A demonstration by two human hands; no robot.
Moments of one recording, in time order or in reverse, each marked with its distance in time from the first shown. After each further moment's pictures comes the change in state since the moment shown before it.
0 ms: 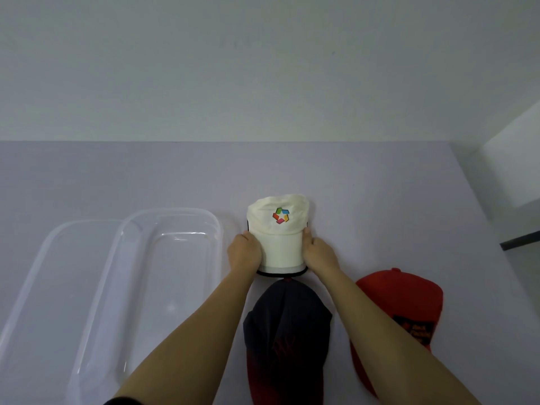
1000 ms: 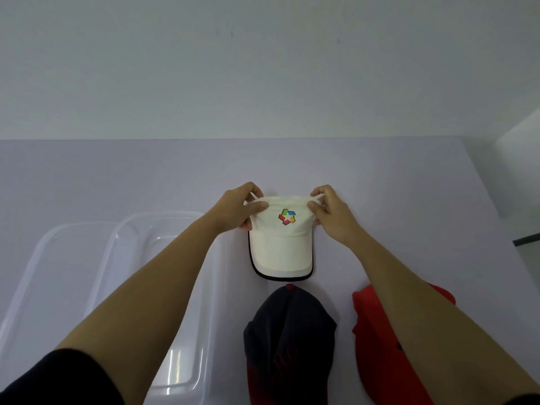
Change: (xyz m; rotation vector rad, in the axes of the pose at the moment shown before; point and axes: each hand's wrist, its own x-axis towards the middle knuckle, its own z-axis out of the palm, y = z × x) left_hand 0.041 0.073 -0.052 0.341 -0.424 0.578; right_hand 0.049 -0.028 -0.054 0.109 0.007 -0.523
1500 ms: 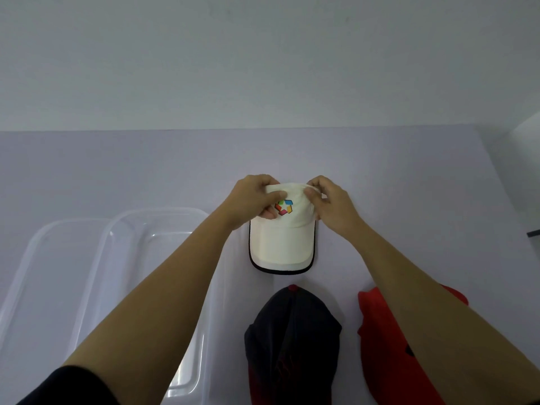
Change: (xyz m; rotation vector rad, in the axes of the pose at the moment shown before) left_hand 0.011 0.020 0.016 -0.210 -0.009 0.007; right_hand 0.010 -0.006 0.004 -0.020 0.026 -0.070
